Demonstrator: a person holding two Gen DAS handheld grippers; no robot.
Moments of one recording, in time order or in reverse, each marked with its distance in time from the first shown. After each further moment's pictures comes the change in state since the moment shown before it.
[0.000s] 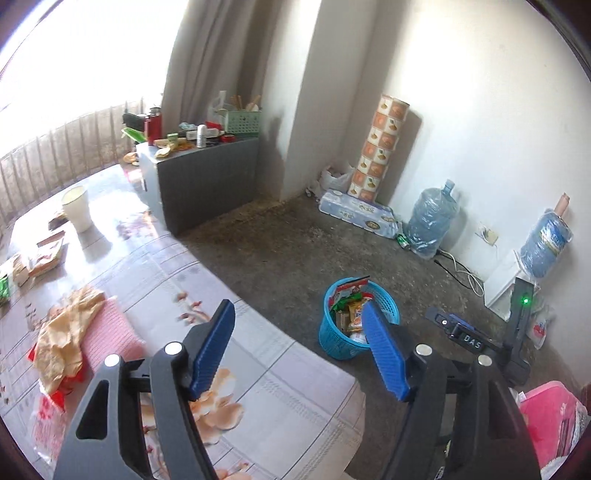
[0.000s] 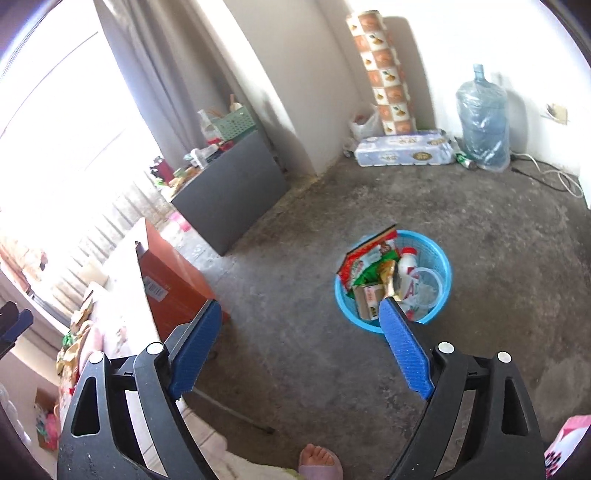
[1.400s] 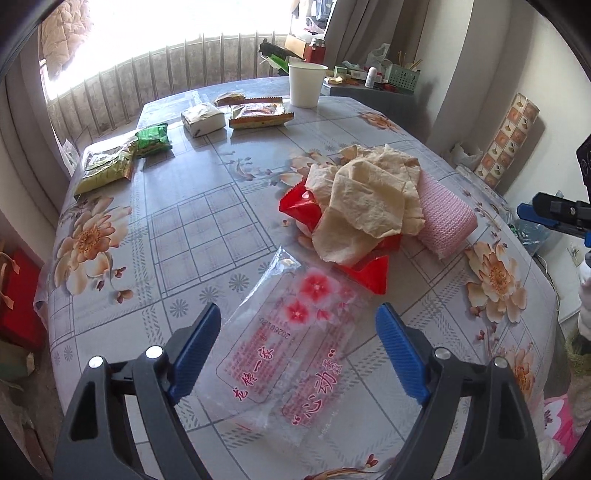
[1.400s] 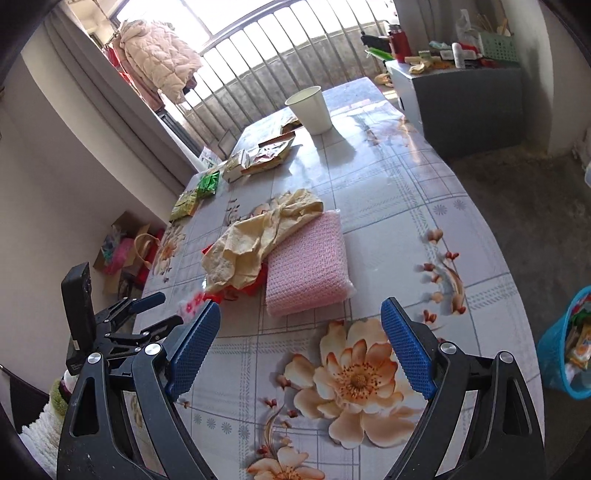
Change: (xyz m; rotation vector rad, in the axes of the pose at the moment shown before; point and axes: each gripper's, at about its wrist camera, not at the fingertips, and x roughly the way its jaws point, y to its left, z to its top) left arm -0.040 0.287 -0.140 -0.217 0.201 0.313; right arm 0.092 0.327 -0.064 -0.536 0.480 0.480
